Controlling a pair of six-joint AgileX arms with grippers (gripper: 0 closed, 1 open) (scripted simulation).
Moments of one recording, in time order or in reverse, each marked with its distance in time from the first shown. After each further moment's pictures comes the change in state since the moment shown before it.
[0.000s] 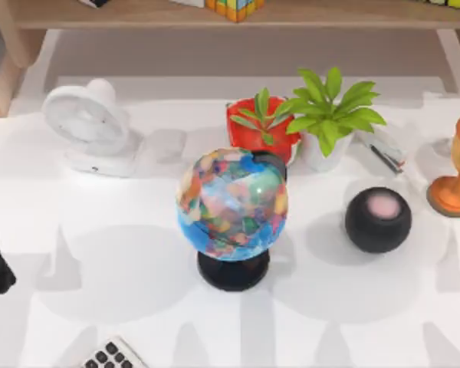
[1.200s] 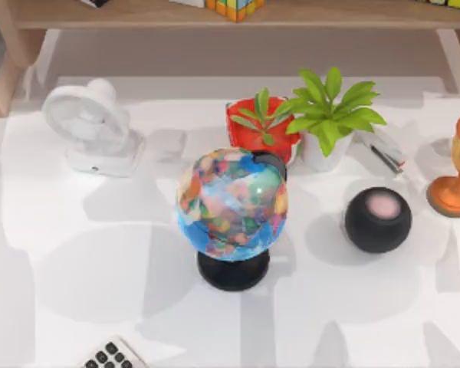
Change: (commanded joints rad) left arm 0.302 1.454 1.052 0.441 0.317 0.005; right arm 0.000 0.000 0.000 0.000 0.000 0.000
